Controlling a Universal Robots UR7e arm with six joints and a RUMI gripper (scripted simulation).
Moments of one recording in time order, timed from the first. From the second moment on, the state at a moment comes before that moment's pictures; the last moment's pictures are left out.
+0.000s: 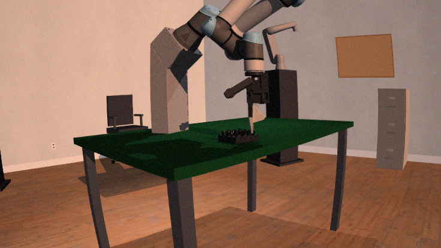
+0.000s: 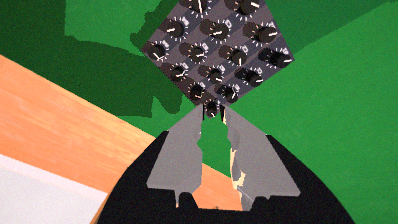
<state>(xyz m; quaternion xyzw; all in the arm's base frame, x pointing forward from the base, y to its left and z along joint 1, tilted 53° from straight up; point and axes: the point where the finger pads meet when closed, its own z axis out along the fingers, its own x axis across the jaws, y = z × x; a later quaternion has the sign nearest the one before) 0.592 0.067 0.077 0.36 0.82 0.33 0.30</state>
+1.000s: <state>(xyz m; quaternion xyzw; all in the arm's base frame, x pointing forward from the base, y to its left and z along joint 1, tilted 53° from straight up) 0.592 0.067 0.077 0.36 0.82 0.33 0.30</state>
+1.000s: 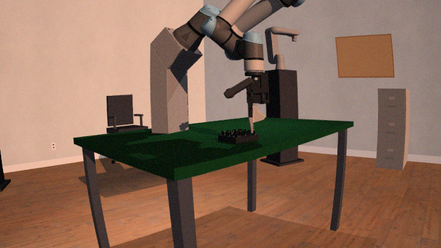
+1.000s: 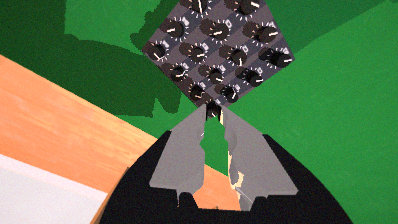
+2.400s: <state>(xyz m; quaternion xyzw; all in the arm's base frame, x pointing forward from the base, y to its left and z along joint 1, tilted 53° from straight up) 0.592 0.067 0.077 0.37 0.82 0.33 0.30</state>
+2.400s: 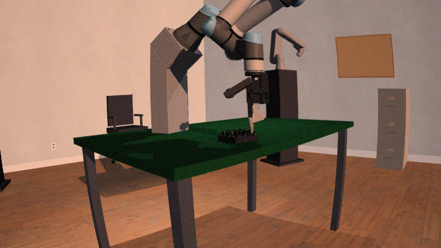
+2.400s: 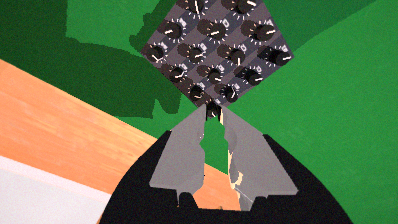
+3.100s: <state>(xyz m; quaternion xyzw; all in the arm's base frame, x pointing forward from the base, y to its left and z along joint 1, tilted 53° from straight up) 0.592 0.068 0.077 0.43 0.78 0.35 0.27</state>
